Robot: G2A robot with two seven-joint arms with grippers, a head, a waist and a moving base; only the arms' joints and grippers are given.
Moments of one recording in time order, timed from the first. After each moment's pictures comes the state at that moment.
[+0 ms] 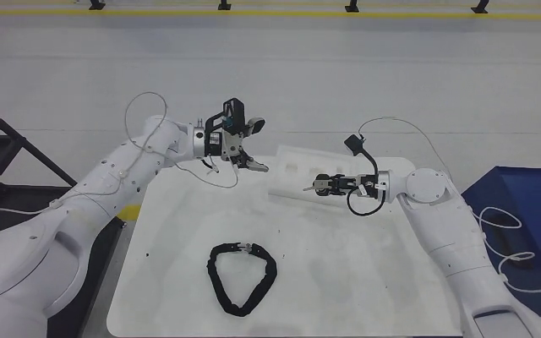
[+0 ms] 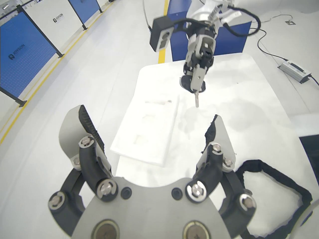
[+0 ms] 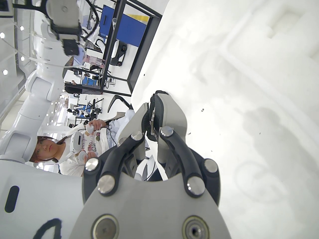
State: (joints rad) left arm 0.22 -1.04 -0.22 -0.88 1.00 -0.98 0.49; right arm -0.76 -1.16 1.09 -1.06 0.16 -0.37 1.19
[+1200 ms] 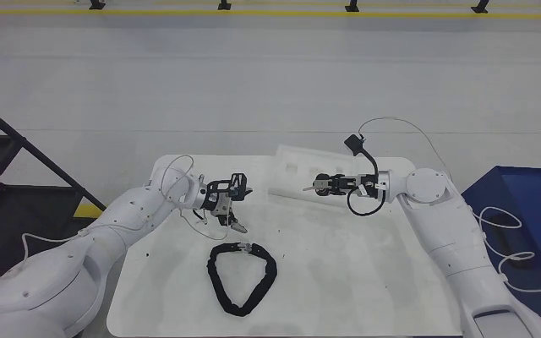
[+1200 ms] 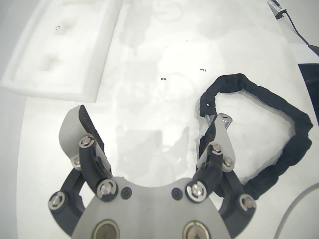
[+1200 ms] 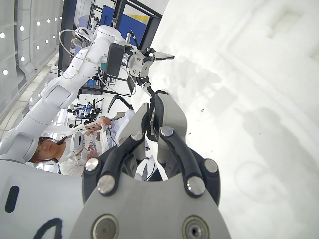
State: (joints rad) left arm 0.41 -1.08 -0.17 -0.75 1.40 -1.01 0.56; right arm -0.76 -1.16 1.09 -1.06 0.16 -0.37 1.19
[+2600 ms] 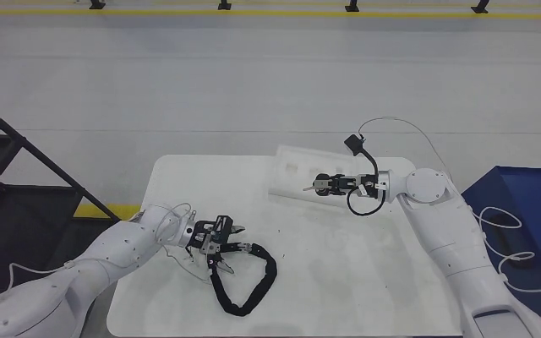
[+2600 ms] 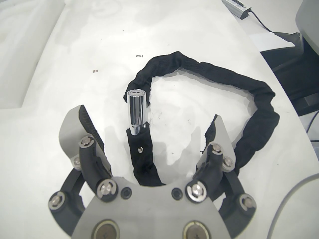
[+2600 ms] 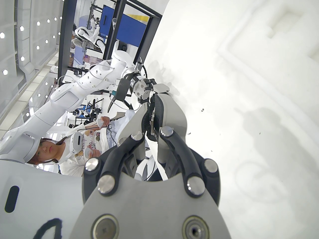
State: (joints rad) left arm 0.60 -0.95 -0.17 -0.85 1.72 -0.88 0.94; right arm -0.76 -1.16 1.09 -1.06 0.16 -0.37 1.19
